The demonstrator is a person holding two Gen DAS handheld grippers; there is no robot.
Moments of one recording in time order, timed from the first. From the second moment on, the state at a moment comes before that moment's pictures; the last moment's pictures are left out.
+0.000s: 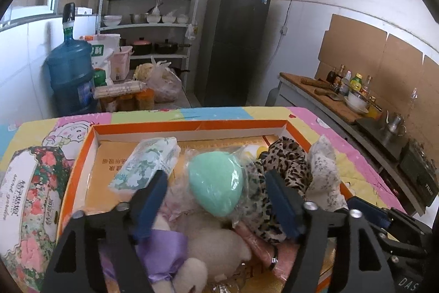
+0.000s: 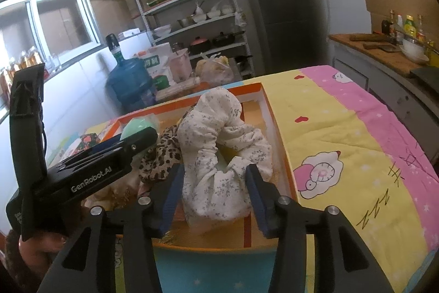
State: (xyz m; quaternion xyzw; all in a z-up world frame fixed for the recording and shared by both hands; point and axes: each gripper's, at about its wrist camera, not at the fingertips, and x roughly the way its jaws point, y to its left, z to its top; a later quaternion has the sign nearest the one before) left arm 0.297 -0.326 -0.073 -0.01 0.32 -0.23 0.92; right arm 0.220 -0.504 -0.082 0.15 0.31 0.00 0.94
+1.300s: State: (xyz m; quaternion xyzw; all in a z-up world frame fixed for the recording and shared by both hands) left arm 0.216 -0.250 -0.023 0.00 0.25 -0.15 0.96; right arm 0.177 -0.446 -0.045 0.10 0.25 -0.06 0.96
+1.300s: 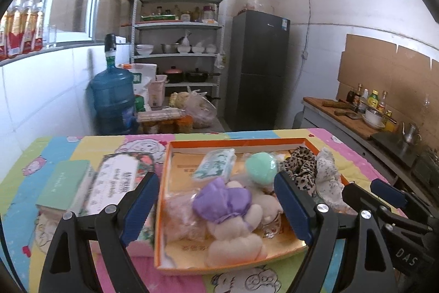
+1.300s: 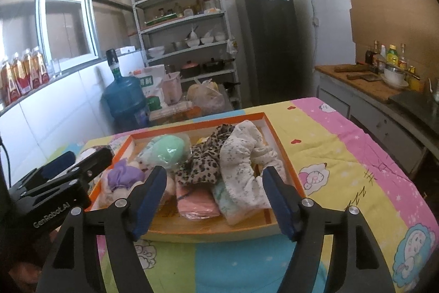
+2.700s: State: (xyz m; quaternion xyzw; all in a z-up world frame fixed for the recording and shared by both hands) left arm 0.099 -0.094 -0.008 -0.02 0.21 -0.08 0.97; right arm 0.091 -0.288 -0.025 0.07 0.20 -0.03 0.98
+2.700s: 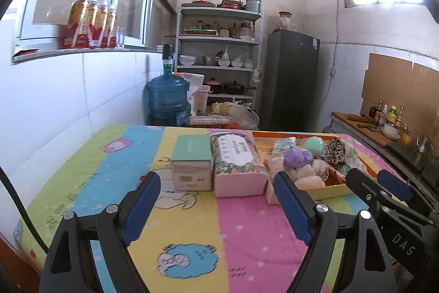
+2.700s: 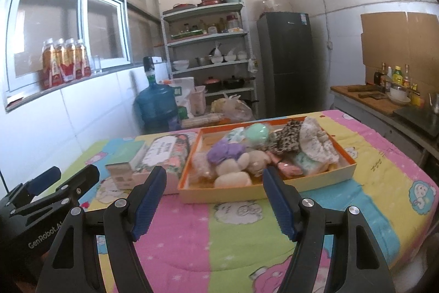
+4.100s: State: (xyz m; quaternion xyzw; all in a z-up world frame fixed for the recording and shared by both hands) left arm 0.008 -0.025 0.005 -0.03 0.19 -0.03 0.98; right arm 0.010 -0.203 0.002 0.03 0.16 0.01 0.99
